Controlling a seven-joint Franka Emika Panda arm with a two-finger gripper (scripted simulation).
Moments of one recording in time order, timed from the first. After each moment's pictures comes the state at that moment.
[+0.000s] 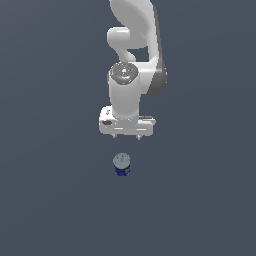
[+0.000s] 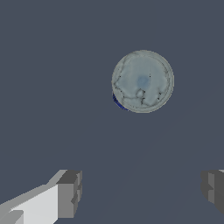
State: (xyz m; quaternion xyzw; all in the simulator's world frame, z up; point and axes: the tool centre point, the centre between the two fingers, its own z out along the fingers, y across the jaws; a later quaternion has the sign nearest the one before) arm -0.006 -0.006 0.161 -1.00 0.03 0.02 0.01
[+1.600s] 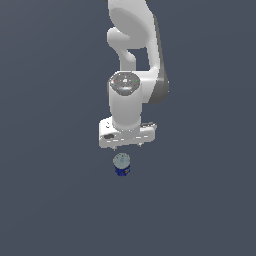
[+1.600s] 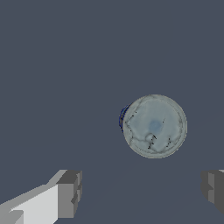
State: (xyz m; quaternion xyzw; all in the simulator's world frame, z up) arm 0.037 -0.003 0.155 -1.00 -0.07 0.00 0.01
